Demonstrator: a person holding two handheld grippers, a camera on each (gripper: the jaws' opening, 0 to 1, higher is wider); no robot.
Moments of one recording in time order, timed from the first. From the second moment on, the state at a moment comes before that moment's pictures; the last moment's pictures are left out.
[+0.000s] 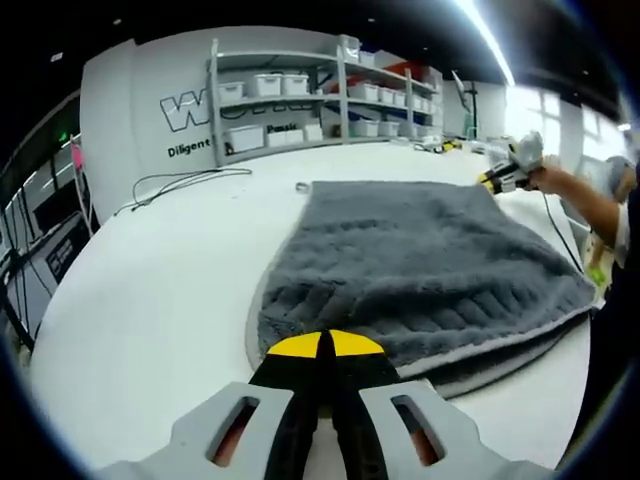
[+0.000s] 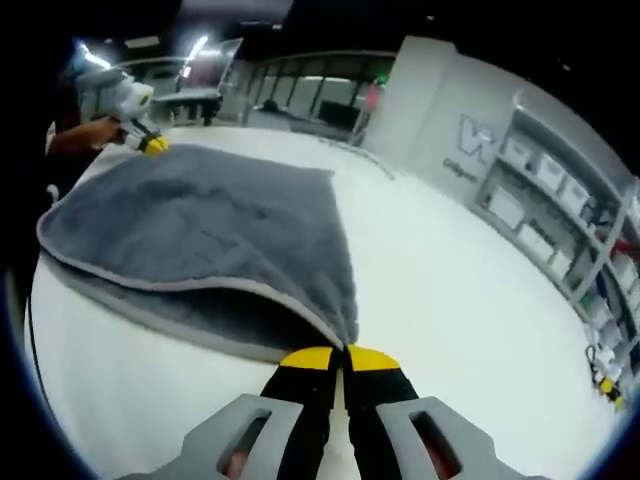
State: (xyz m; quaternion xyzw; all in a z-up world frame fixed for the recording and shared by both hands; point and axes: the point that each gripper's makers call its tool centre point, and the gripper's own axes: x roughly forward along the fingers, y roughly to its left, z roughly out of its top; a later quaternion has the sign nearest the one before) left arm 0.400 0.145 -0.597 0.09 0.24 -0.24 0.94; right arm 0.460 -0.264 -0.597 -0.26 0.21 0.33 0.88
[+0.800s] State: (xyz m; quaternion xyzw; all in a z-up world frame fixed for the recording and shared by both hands) left arm 0.426 0.157 -0.597 0.09 0.25 -0.24 0.93; right arm 0.438 -0.258 -0.597 -0.24 0.21 0.32 0.89
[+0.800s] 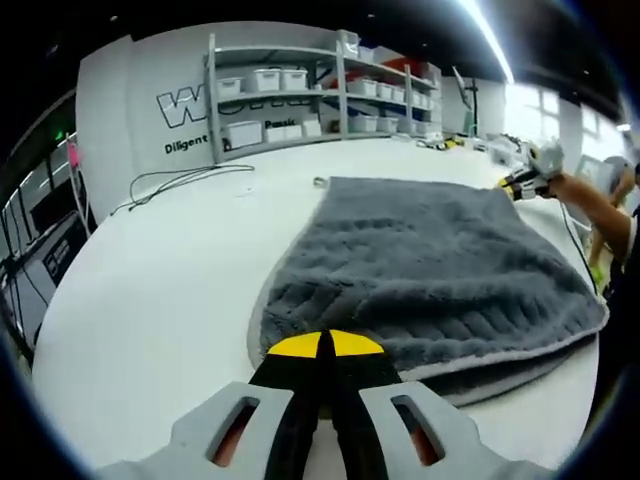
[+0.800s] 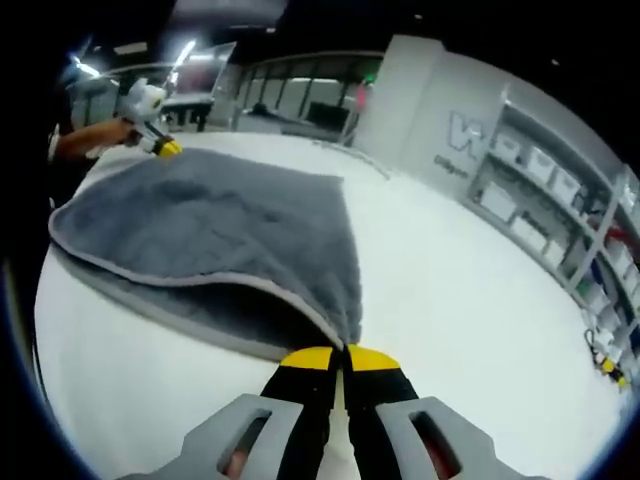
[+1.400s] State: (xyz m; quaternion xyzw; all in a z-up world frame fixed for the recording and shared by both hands) left arm 0.446 0.166 -0.598 0.10 0.25 -0.24 0.93; right arm 0.421 -0.250 -0.598 -0.23 0.22 0.32 0.89
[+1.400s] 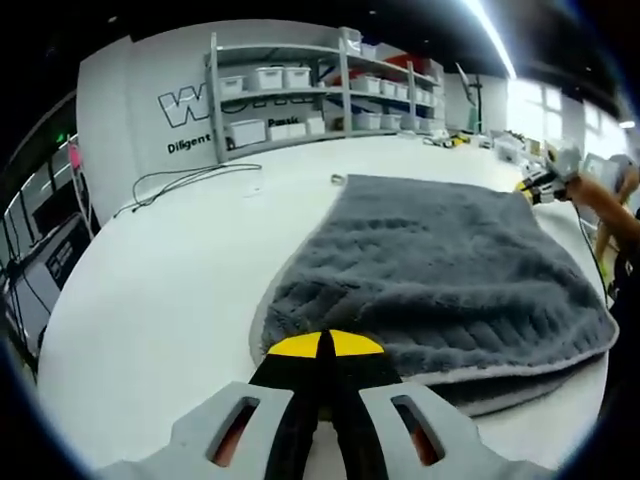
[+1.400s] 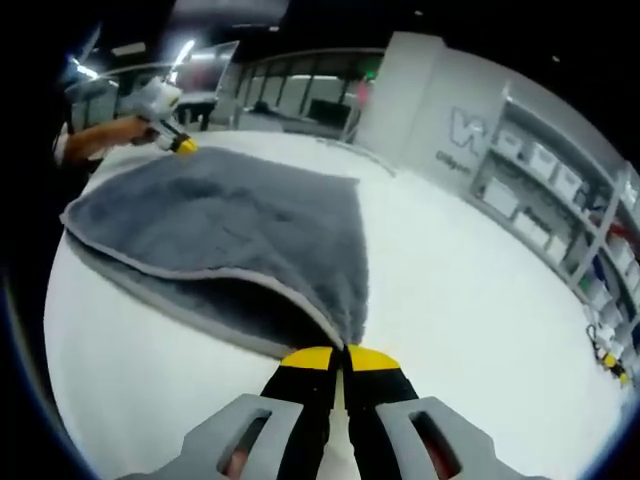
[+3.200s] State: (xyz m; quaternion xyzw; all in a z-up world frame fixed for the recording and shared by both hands) left arm 0.490 0.180 -0.598 0.10 0.24 -0.21 0.94; right arm 0.379 -0.227 -0.600 -0.23 0.25 0.40 0.85
